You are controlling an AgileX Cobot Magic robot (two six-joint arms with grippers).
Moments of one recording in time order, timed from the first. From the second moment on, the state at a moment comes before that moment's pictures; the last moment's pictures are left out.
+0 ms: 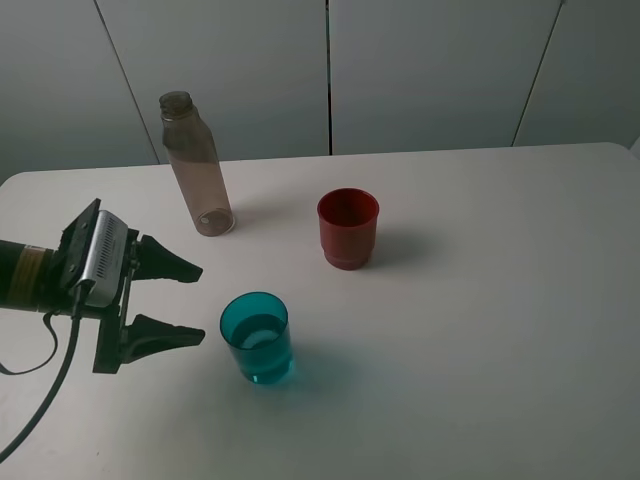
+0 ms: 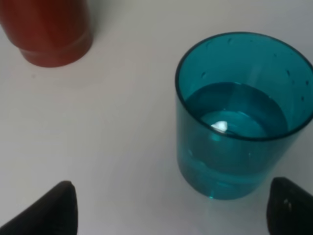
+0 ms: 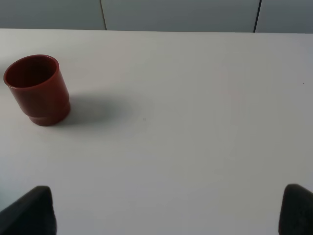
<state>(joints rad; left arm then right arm) 0.01 1.78 -0.50 1.58 -0.96 -0.40 0.05 0.00 -0.51 0.09 1.10 -0.04</state>
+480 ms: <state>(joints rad) 0.00 1.90 -0.57 1.66 -0.95 -0.35 0.05 0.00 -0.51 0.09 1.10 -0.04</state>
